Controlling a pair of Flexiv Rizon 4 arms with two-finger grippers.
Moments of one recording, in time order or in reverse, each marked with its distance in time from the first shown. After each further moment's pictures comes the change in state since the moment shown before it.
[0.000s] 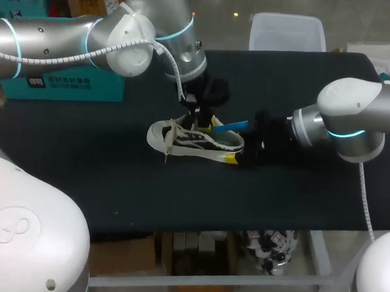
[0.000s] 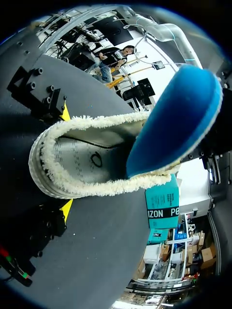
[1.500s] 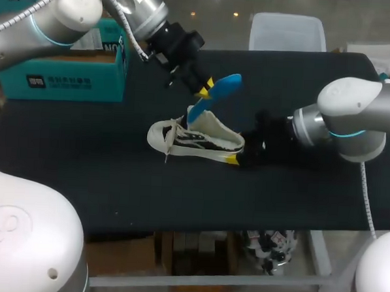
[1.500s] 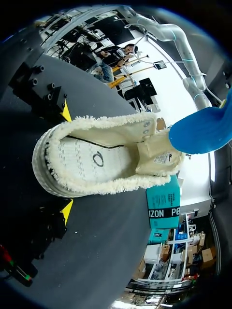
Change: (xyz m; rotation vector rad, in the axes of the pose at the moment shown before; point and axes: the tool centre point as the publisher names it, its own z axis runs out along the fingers) left arm 0.021 -0.053 -0.133 0.471 0.029 0.311; right arm -0.002 -0.002 -0.006 0.016 -0.010 -0.003
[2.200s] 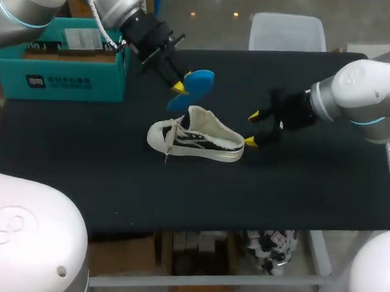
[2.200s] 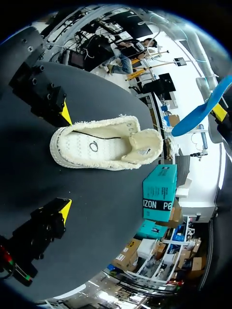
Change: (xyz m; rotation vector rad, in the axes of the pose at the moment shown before) left arm 0.047 -0.011 -0.053 0.131 0.092 0.244; right arm -0.020 0.041 -0.073 0.137 -0.112 -0.137
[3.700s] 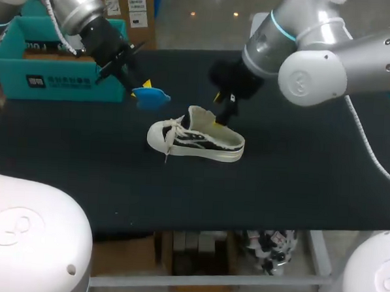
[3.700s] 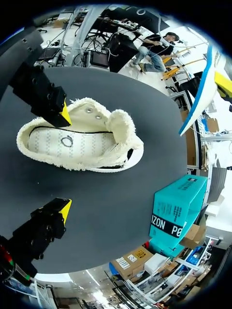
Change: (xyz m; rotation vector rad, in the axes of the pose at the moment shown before) left arm 0.064 0.031 -0.040 0.028 0.031 0.270; right arm -0.003 0.085 0.045 0.405 0.009 -0.106
